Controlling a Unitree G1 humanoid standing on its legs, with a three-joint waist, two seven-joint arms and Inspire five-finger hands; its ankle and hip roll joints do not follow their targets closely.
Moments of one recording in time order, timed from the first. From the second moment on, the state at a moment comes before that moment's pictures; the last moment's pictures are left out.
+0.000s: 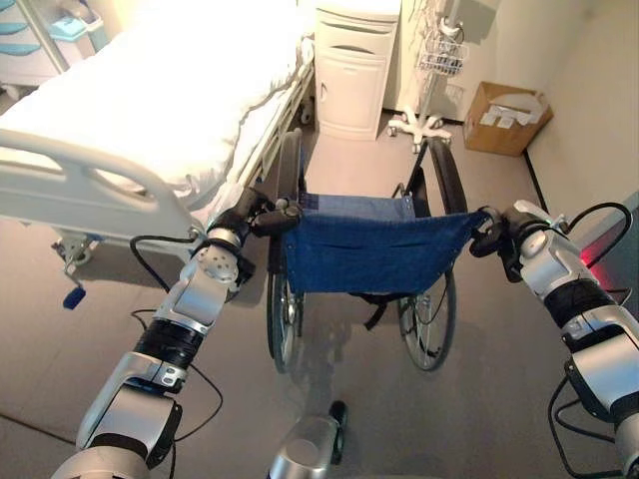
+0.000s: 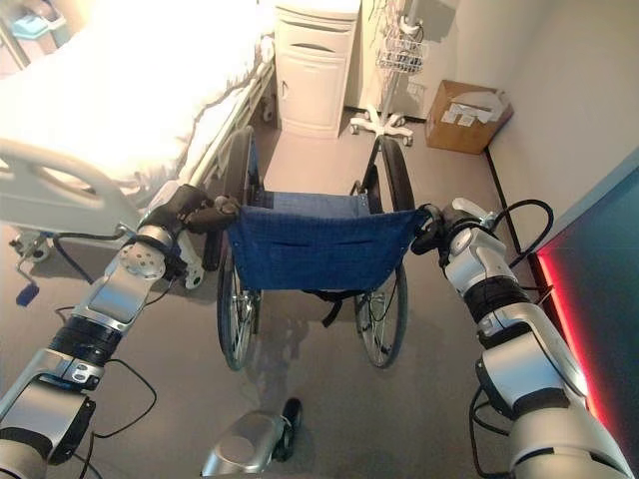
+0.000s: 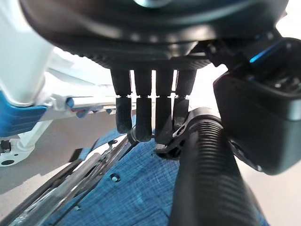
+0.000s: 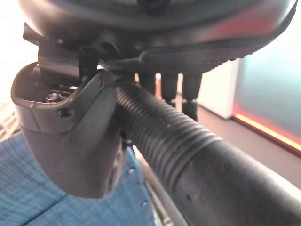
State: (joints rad) left arm -0.61 0.60 -0.35 0.37 0.12 0.35 -0.01; right arm -0.85 -0.66 0.53 0.80 -0.26 0.49 0.13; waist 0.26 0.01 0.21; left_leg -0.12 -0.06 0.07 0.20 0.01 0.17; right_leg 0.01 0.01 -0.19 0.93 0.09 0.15
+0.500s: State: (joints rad) left arm -0.76 0.52 -0.42 0.55 0.10 0.32 0.16; right arm -0.90 -0.69 0.50 0.65 -0.31 0.68 0.18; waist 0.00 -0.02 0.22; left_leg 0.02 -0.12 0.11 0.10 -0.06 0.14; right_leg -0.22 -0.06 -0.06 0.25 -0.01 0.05
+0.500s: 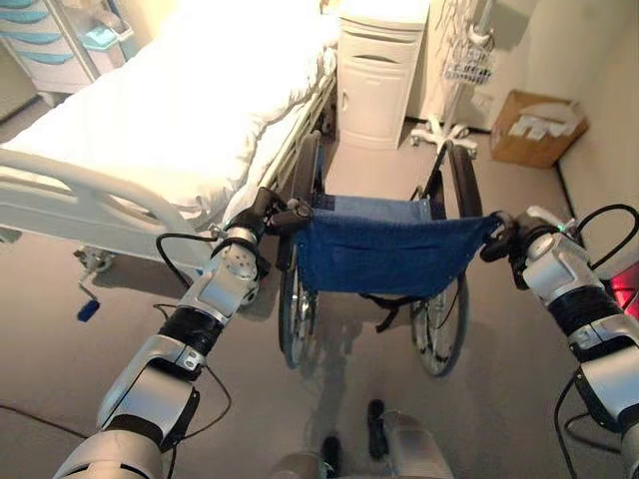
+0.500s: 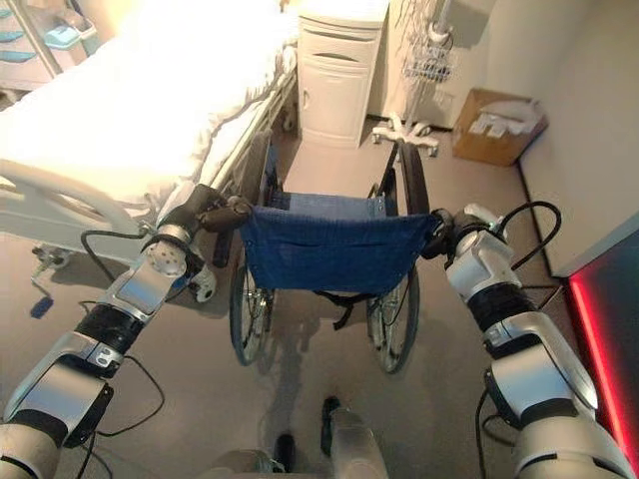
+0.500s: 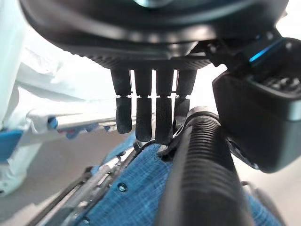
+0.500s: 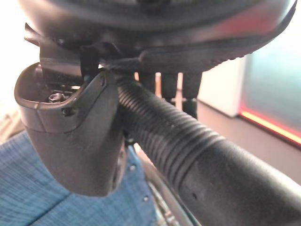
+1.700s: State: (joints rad) left arm -0.75 0.54 -0.47 0.56 0.11 0.31 0.14; right arm -0.87 -0.67 0.52 0.69 -0.30 0.64 0.12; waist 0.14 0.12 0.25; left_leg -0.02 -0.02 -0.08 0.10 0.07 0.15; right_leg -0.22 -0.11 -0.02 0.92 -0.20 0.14
